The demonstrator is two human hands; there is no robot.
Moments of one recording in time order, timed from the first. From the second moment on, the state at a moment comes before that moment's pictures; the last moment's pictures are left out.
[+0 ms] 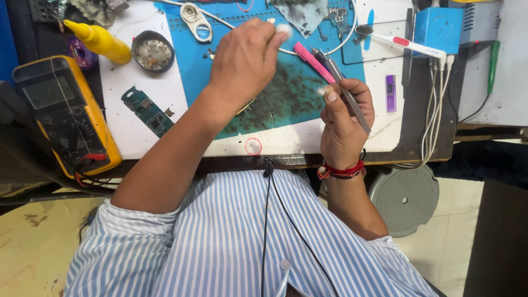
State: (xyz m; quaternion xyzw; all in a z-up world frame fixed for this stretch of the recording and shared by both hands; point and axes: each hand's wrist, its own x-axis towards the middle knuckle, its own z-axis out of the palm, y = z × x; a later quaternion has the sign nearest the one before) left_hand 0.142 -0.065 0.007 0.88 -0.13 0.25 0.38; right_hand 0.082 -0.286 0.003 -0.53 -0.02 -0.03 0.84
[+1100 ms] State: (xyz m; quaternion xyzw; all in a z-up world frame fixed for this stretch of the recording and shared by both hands) left_hand 0.113 -0.063 0.026 0.75 -0.09 -0.02 0.65; right_hand 0.164 -0.261 -0.002 -0.66 -0.14 -0.13 0.72
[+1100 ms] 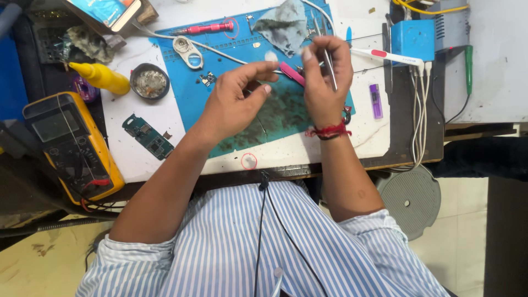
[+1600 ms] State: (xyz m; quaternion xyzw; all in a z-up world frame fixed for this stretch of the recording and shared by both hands) left_hand 0.093 -0.043 -0.002 0.67 -0.05 -0.02 0.74; right_hand 0.085 -0.295 0.005 -0.89 -0.27 -0.18 0.31
